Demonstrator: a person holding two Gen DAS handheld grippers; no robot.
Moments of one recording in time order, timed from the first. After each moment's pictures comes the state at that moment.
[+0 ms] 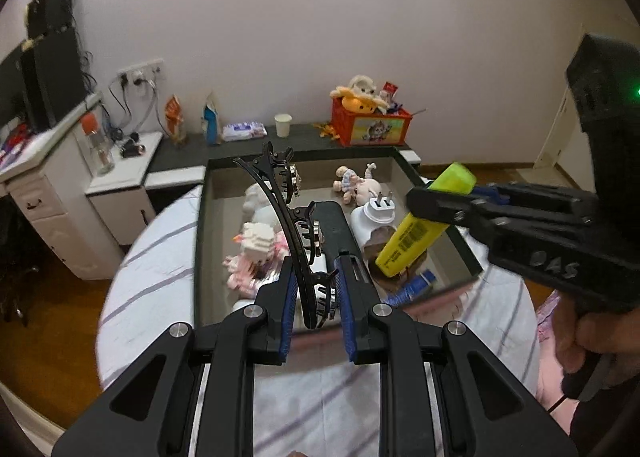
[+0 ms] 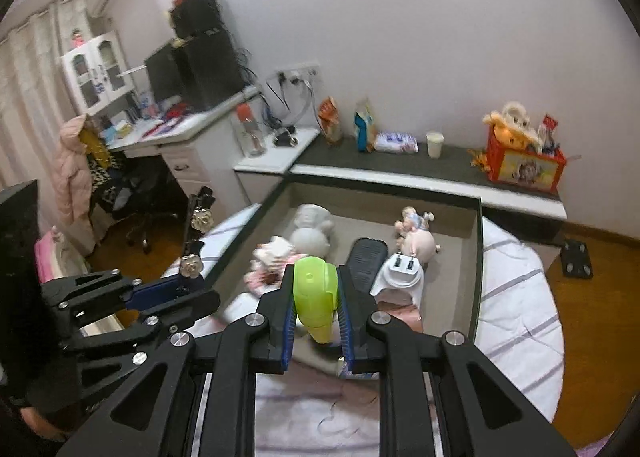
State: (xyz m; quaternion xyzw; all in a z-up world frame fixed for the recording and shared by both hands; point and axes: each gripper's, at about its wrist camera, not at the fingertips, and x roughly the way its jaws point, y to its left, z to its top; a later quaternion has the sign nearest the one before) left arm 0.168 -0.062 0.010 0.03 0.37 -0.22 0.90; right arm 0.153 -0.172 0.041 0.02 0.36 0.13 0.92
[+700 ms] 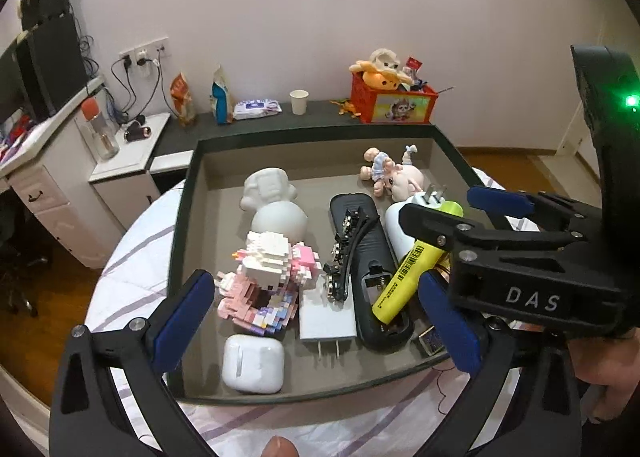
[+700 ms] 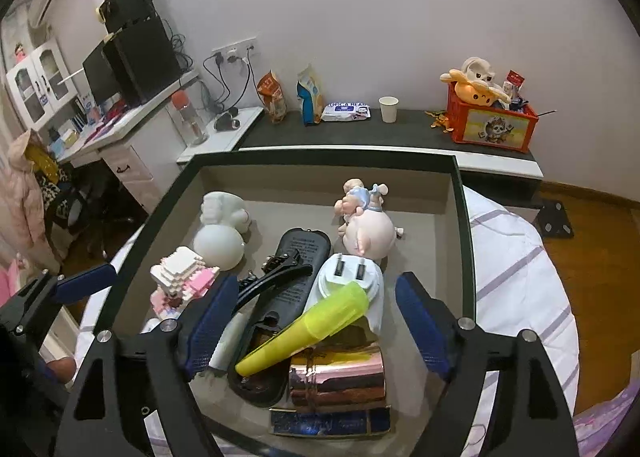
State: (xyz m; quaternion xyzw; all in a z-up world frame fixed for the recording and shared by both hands) left arm 0.211 -0.085 -0.024 0.06 0.40 -0.18 0.90; right arm 0.207 -0.198 -0.006 0.05 0.40 0.05 0.91
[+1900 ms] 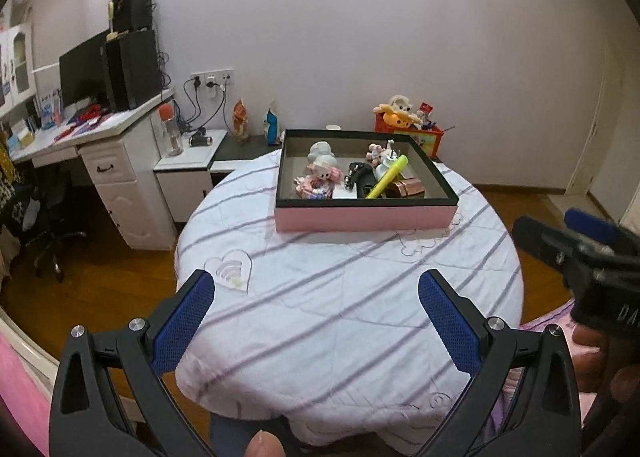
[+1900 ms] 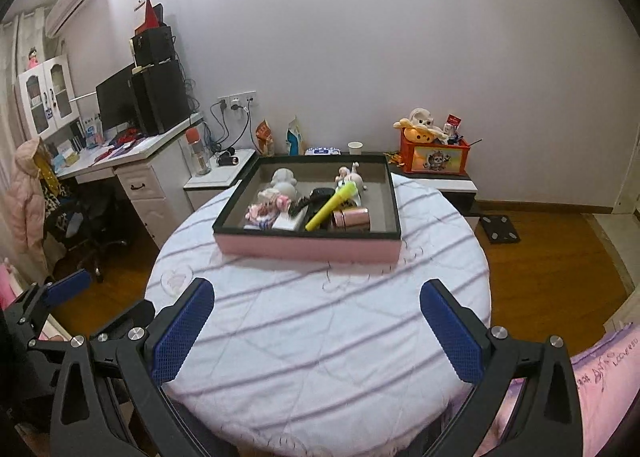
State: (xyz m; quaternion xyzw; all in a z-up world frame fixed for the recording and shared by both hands) left arm -0.043 0.015 0.028 0.01 0.32 -0.12 0.94; right arm -0.068 -0.127 0.063 0.02 0.30 -0.02 0.95
